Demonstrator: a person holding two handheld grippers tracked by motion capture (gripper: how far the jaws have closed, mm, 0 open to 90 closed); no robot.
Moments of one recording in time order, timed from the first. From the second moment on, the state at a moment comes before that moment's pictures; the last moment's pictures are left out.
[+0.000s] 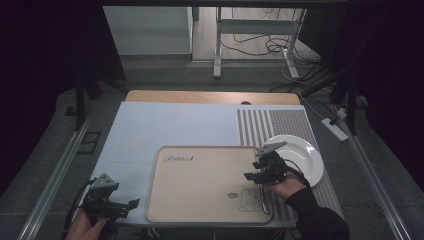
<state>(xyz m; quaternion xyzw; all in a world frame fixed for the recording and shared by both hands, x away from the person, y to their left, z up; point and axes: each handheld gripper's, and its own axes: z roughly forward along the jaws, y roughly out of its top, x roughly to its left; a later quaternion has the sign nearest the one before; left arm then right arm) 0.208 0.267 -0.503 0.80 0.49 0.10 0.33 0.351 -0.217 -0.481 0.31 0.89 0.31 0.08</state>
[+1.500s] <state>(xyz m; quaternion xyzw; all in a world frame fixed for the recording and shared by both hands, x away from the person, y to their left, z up) 0.208 0.267 -0.503 0.80 0.49 0.10 0.33 0.308 -0.291 -0.482 0.40 0.84 0.35 0.16</state>
